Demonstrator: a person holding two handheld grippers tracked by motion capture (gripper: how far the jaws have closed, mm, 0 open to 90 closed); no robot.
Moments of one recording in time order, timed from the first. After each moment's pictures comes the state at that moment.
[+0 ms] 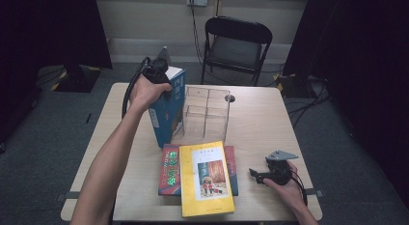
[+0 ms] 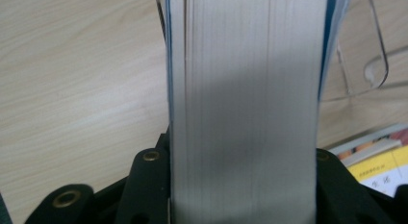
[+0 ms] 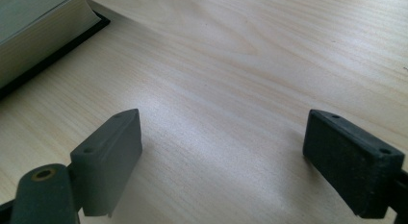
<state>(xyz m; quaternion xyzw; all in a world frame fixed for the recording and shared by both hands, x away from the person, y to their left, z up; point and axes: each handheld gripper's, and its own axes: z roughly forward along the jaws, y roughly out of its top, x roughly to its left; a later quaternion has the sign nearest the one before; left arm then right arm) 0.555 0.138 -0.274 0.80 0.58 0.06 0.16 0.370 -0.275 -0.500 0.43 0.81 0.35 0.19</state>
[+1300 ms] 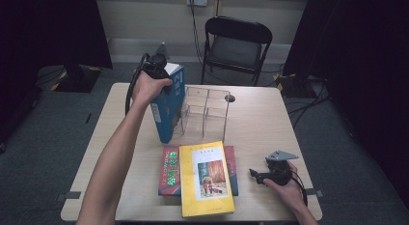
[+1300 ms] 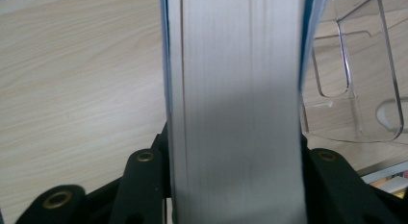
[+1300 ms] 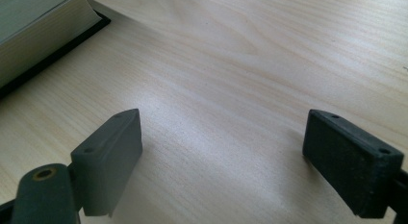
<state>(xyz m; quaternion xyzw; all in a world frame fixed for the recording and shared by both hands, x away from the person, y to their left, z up) 0.572 0.146 -0.275 0.78 0.59 0.08 0.18 0.370 -0.275 -0.499 0.43 0.81 0.35 0.19</state>
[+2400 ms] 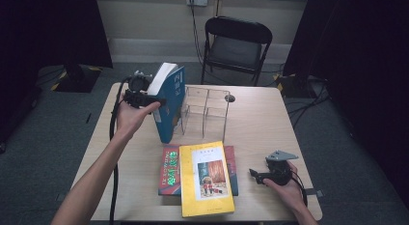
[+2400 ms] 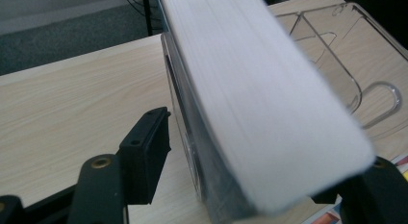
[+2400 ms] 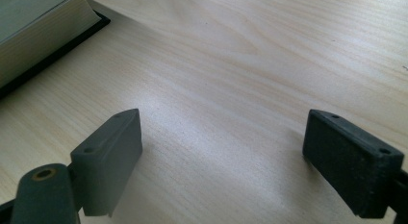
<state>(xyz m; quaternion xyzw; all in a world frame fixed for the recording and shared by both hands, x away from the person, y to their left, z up) 0.485 0.186 -0.322 0.76 0.49 0.18 0.38 0.369 -0.275 -0.500 0.43 0.81 0.35 0.19</state>
